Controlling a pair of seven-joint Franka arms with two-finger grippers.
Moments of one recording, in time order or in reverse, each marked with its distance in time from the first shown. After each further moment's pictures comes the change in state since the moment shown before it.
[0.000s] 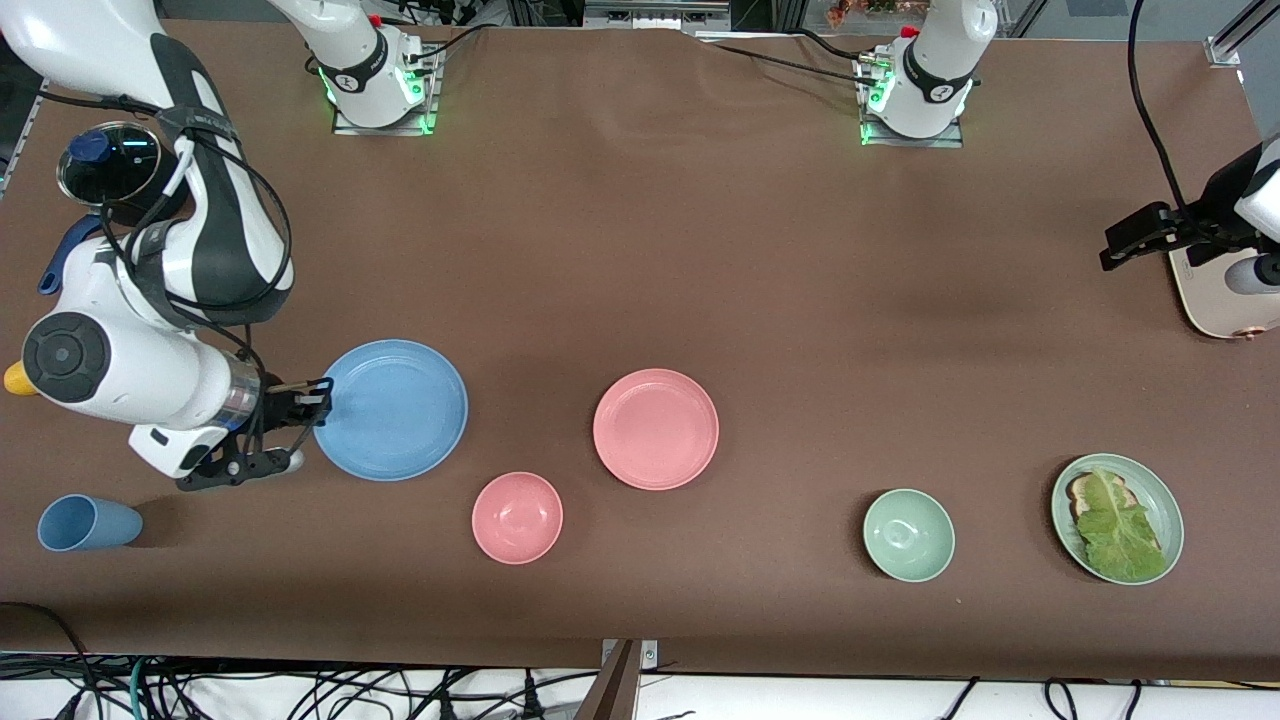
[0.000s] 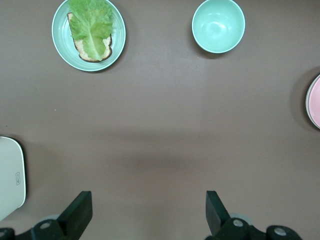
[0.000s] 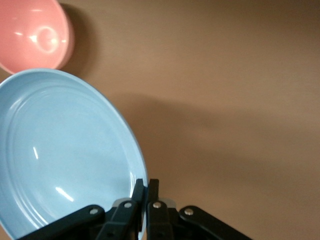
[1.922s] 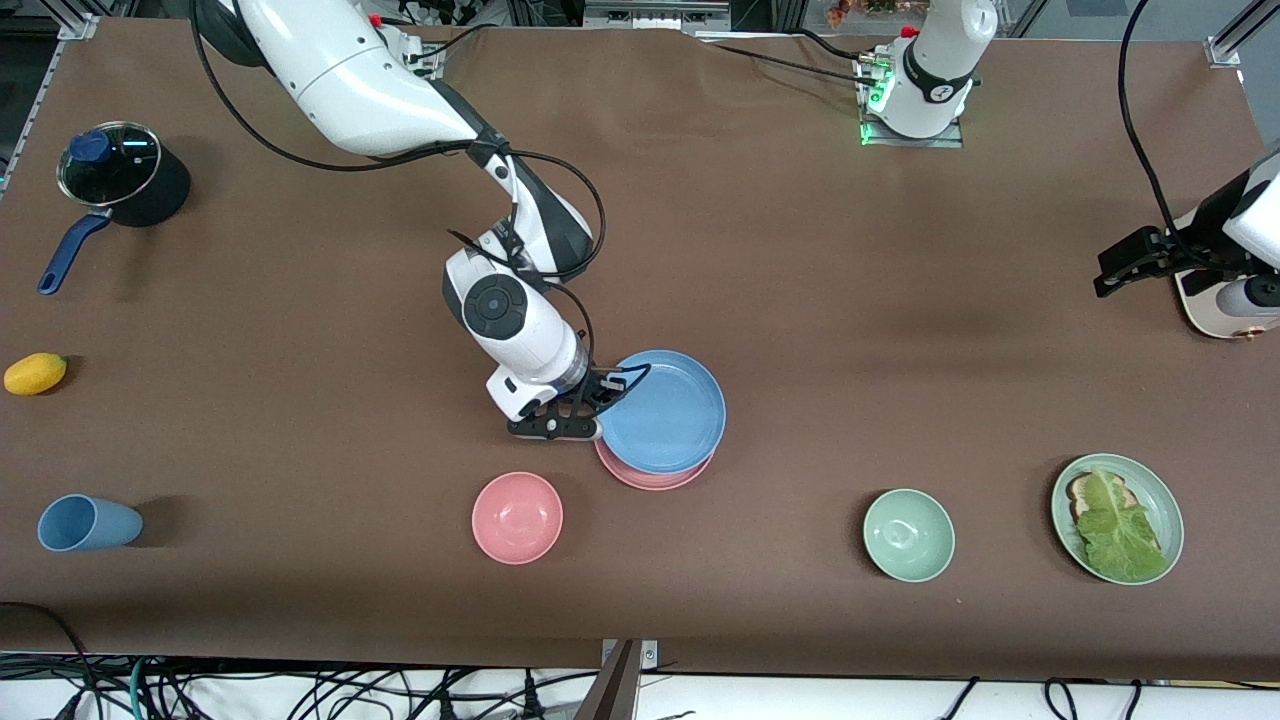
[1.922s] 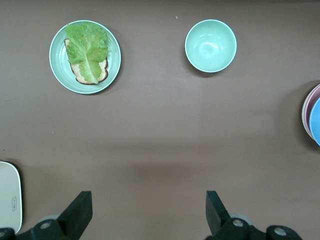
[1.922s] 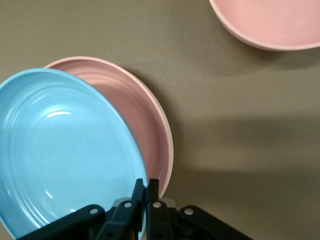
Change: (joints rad) left arm -0.012 0.031 0.003 0.009 0.000 0.087 0.019; right arm 0.450 0.256 -0.001 0.007 0.012 0.493 0.656
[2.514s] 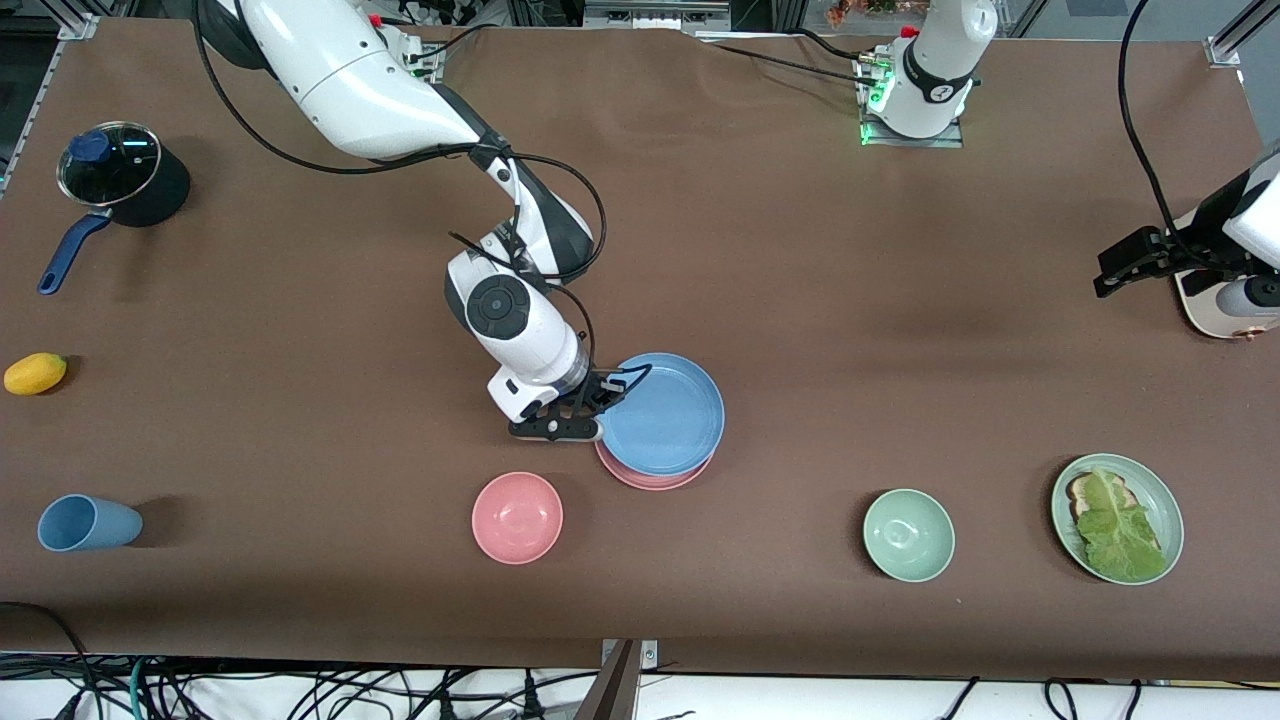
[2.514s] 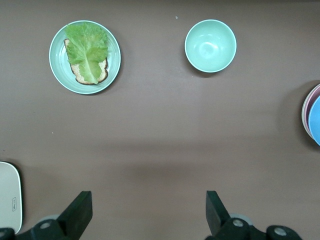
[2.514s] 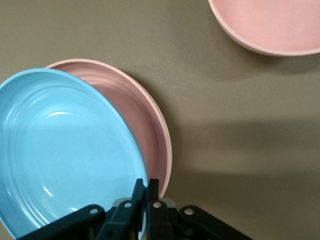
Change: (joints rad) left arm -0.001 0.001 0.000 0.000 0.000 0.000 0.001; right arm 0.000 0.001 -0.001 0.001 -0.009 0.007 0.000
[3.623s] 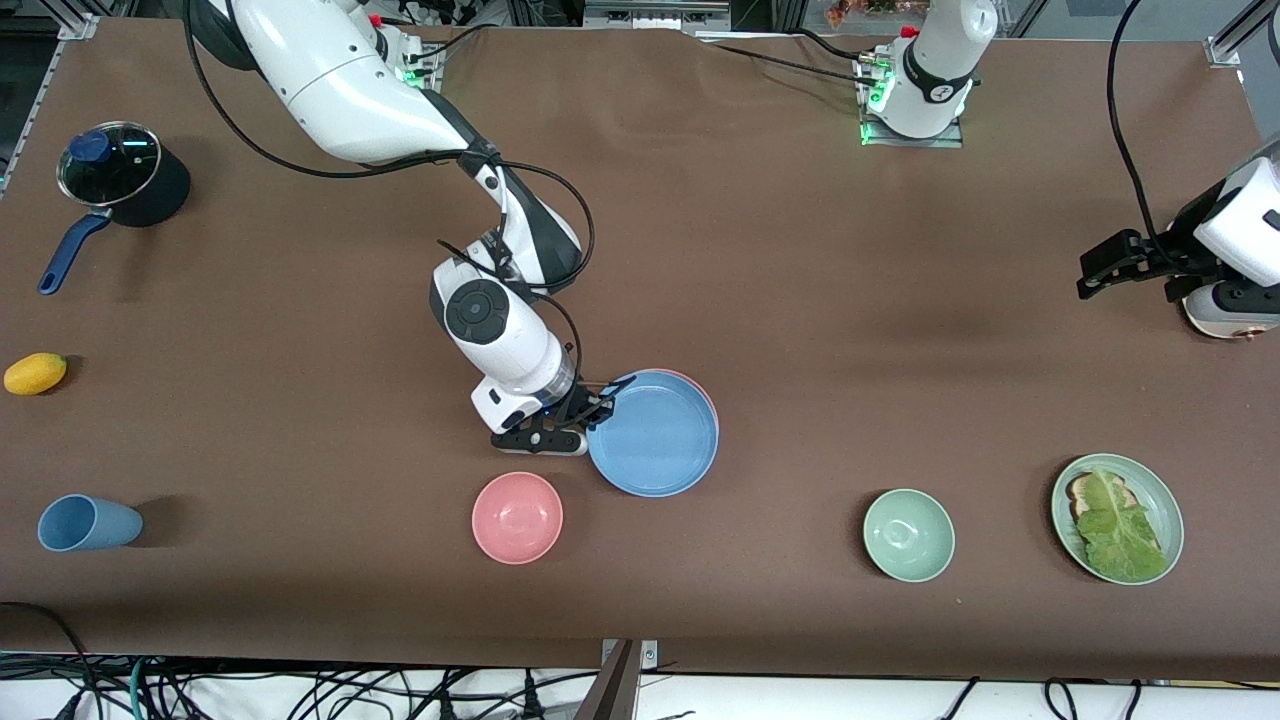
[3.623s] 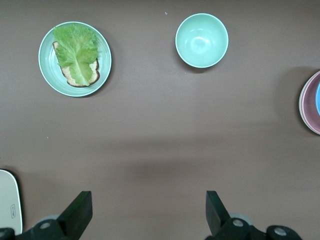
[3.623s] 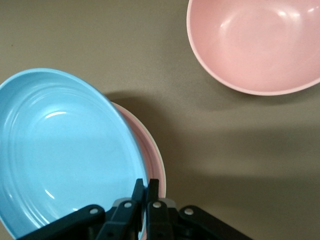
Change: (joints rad) left arm -0.021 0.012 -0.001 0.000 0.000 0.000 0.031; right arm -0.018 0.003 -0.012 0.013 0.000 0.051 0.000
